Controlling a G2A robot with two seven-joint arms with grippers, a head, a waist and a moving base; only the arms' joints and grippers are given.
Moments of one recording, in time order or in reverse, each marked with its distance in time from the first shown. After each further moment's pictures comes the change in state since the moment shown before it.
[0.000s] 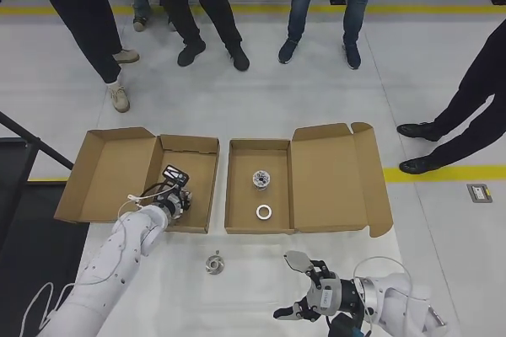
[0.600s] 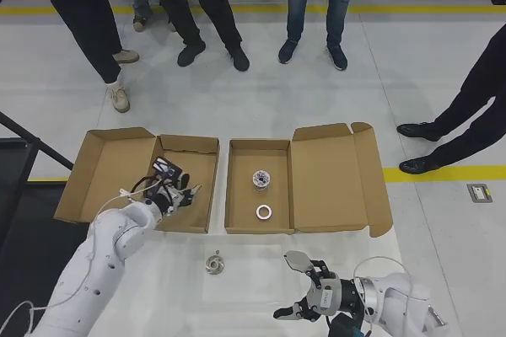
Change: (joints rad) left arm 0.177 0.081 -0.264 -0.346 -0.111 -0.305 -0.012; right arm 0.000 0.000 0.000 0.000 0.000 0.000 0.000
